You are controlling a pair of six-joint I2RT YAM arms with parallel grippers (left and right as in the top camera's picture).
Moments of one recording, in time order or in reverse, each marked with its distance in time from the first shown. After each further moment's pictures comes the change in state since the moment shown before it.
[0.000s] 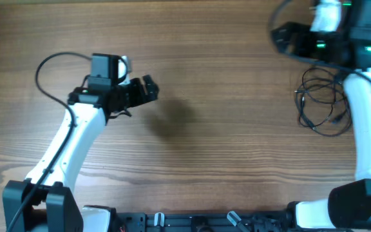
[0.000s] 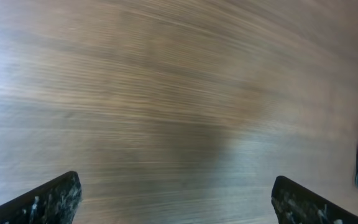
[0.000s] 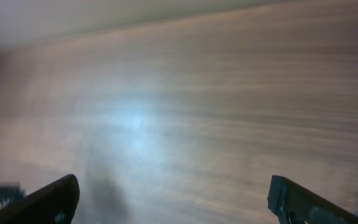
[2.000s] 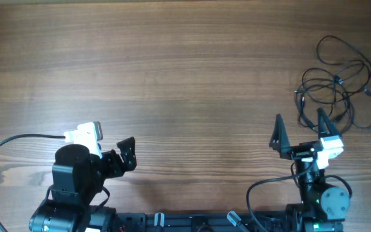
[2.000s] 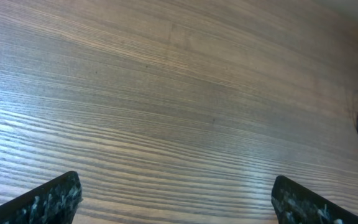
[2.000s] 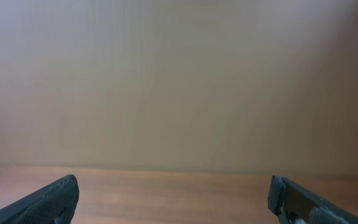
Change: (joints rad) left arm 0.008 -1.017 -0.345 -0.365 -0.200 0.006; right arm 0.068 -1.592 -1.538 1.053 0.320 -0.025
